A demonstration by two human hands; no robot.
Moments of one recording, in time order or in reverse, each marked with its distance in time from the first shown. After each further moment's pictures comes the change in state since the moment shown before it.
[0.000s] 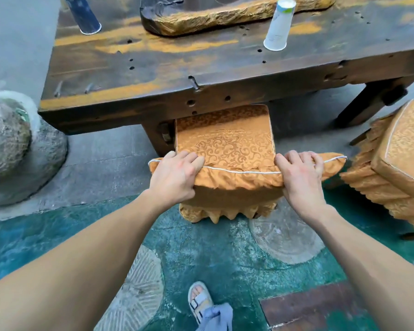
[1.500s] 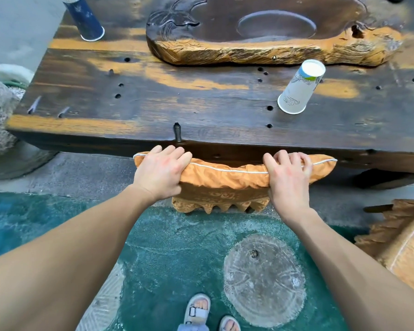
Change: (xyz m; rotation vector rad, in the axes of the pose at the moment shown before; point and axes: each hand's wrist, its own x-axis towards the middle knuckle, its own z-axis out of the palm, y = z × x) left_hand 0.225 -0.077 0.003 0.029 -0.152 -0.272; right_hand 0.294 0.085 0.015 0.046 -0.052 -0.211
